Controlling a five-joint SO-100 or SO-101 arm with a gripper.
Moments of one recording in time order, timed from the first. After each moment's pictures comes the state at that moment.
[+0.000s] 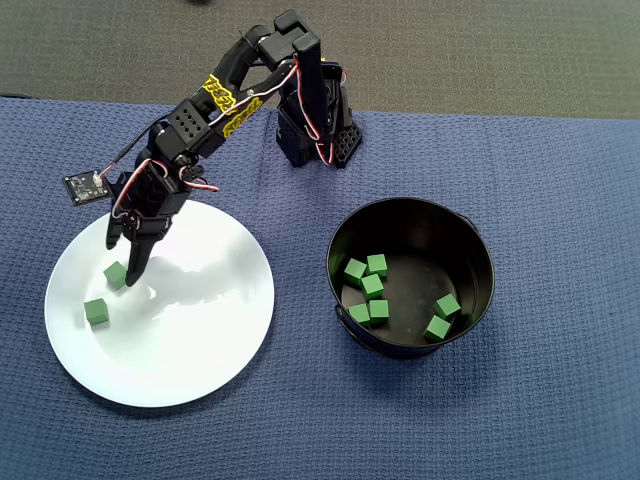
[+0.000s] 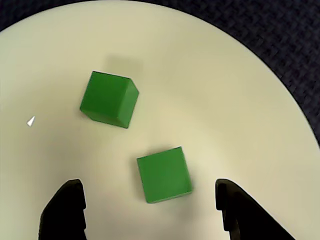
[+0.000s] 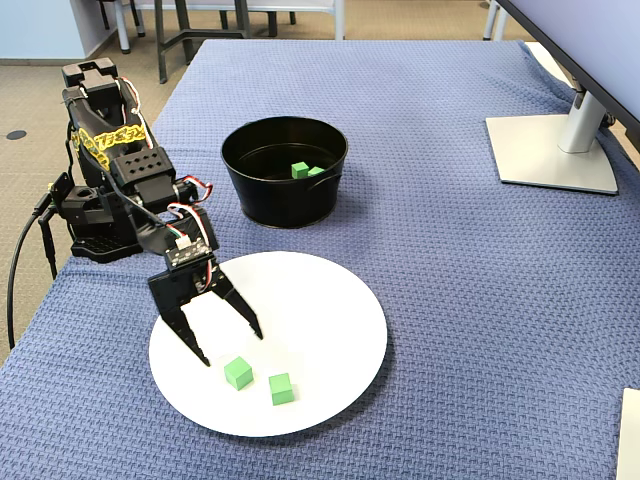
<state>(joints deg) 52.2 82.1 109.1 20.0 -86.7</state>
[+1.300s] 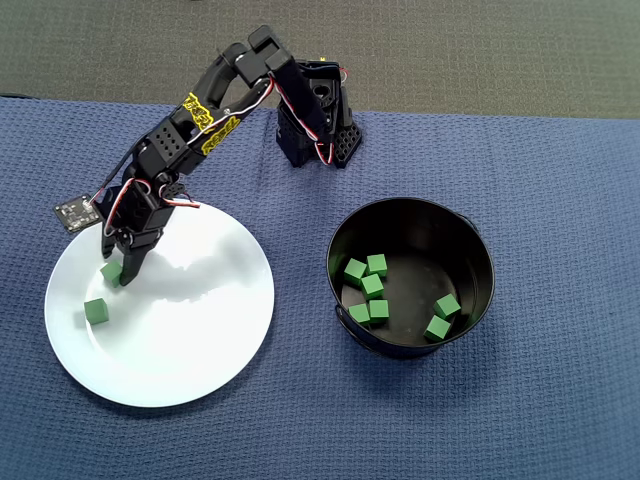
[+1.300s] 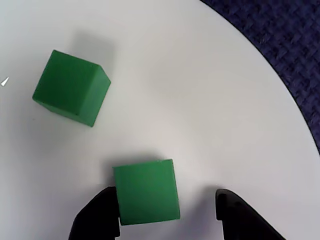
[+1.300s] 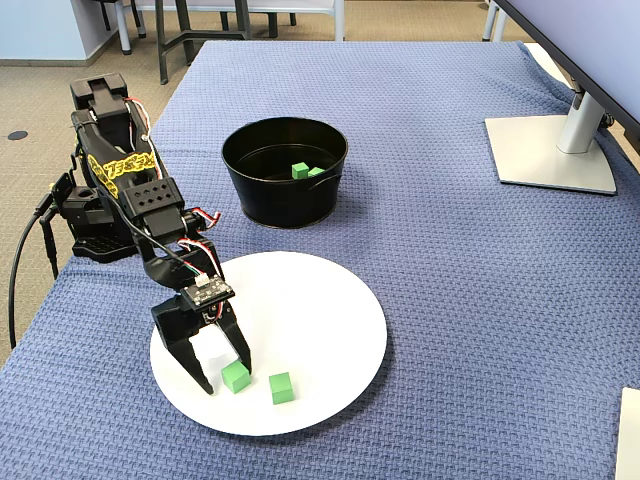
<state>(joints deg) 53.3 67.8 98.6 23.3 -93.8</state>
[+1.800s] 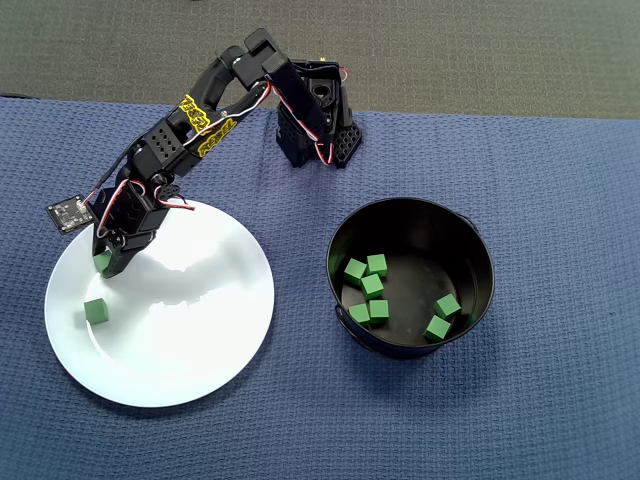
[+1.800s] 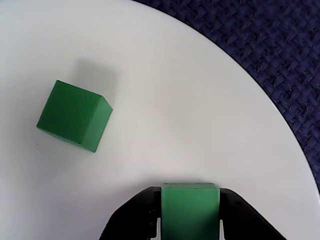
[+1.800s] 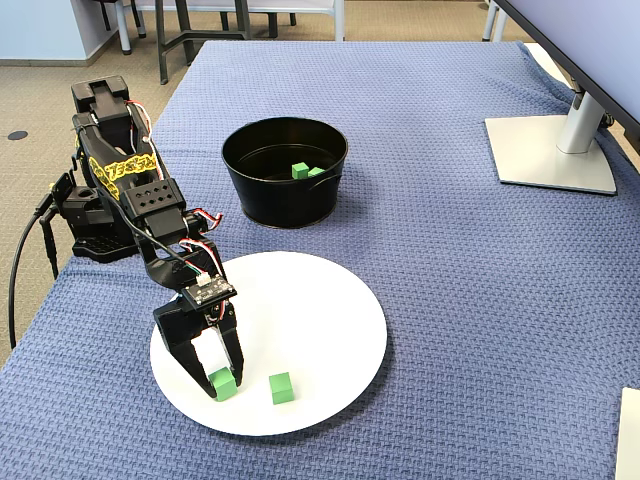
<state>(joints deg) 53.3 66.4 95.8 23.2 -93.5</state>
